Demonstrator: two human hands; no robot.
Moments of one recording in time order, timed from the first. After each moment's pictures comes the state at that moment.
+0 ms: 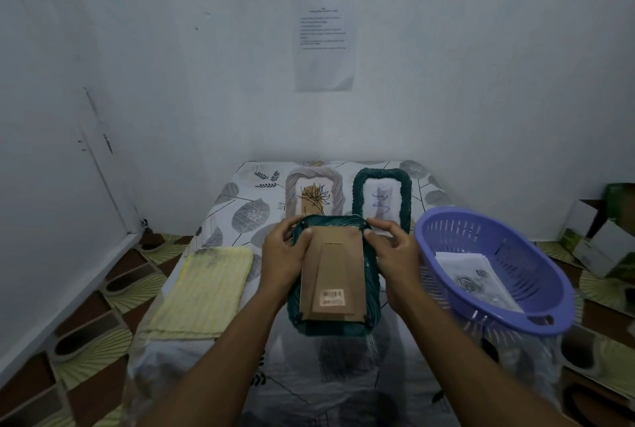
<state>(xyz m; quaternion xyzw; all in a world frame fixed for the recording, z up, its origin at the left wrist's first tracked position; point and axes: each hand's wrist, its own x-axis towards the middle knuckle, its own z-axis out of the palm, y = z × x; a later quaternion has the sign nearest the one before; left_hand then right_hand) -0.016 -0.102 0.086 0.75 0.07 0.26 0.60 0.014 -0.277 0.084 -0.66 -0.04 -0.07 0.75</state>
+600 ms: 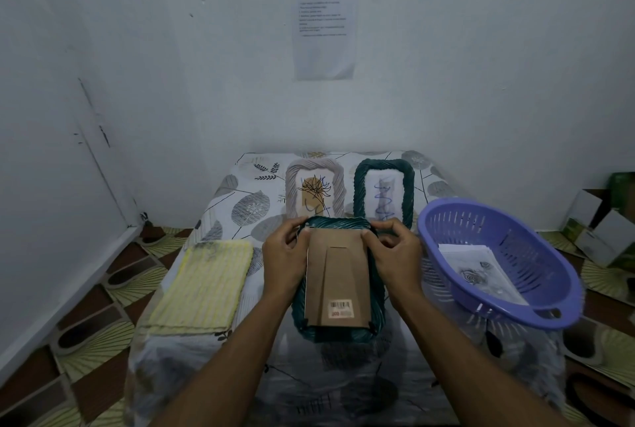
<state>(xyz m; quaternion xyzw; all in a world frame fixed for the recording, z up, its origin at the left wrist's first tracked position) -0.013 -0.107 0.068 0.73 0.07 0.31 0.60 0.017 -0.276 0.067 -0.73 -0.05 -0.16 0.66</state>
